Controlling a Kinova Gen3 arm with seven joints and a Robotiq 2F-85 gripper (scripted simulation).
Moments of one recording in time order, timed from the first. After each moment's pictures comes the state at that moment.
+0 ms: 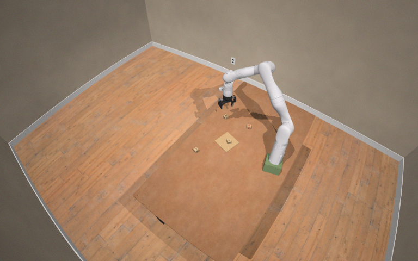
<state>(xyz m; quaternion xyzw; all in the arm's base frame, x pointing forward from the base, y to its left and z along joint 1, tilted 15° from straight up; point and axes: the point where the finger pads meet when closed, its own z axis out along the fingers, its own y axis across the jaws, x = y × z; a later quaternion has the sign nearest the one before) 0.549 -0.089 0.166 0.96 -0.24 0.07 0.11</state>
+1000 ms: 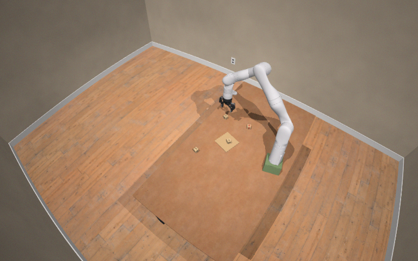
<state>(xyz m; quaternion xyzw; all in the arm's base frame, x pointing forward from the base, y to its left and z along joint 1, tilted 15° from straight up) 0.555 -0.100 0.138 0.71 -0.69 0.12 0.06</state>
